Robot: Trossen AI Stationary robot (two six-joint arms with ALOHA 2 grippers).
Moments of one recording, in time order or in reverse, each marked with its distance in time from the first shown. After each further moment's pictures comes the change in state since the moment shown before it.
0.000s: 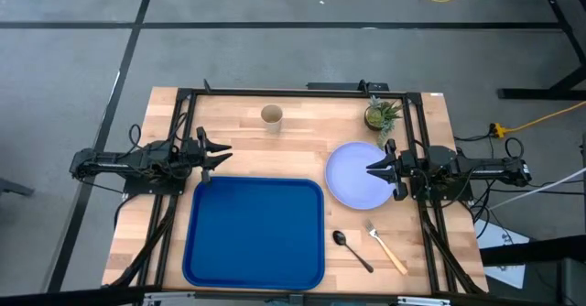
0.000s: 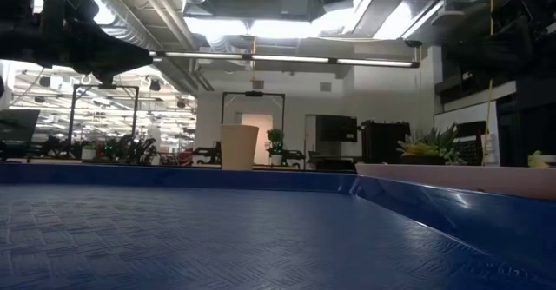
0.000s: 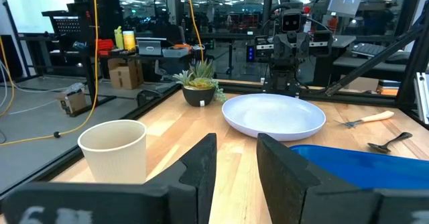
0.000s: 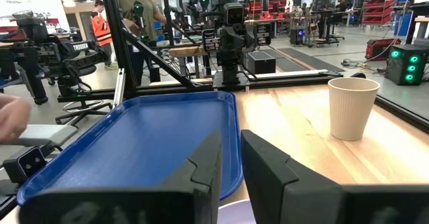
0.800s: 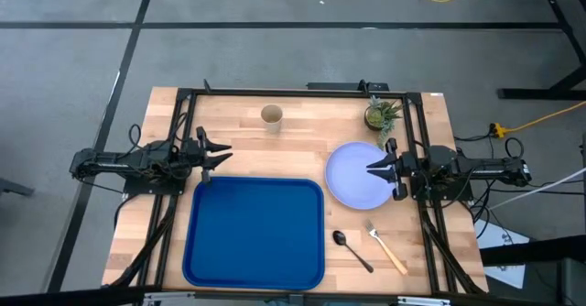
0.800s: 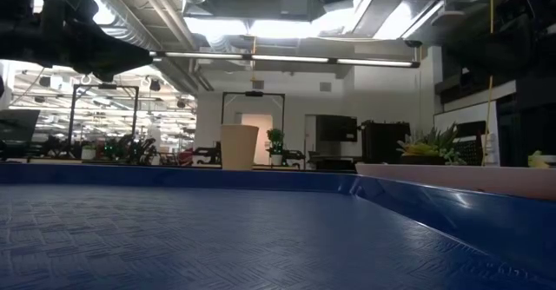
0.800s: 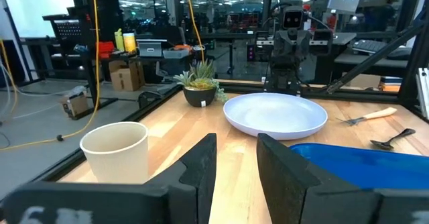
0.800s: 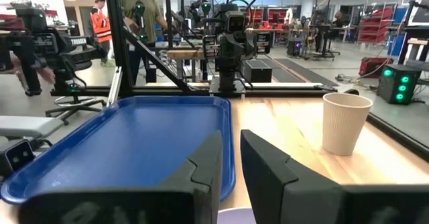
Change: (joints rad) left arm 0.000 0.001 0.000 0.009 -0.007 0.036; right arm 0.000 0.000 0.000 0.023 0.001 -0.078
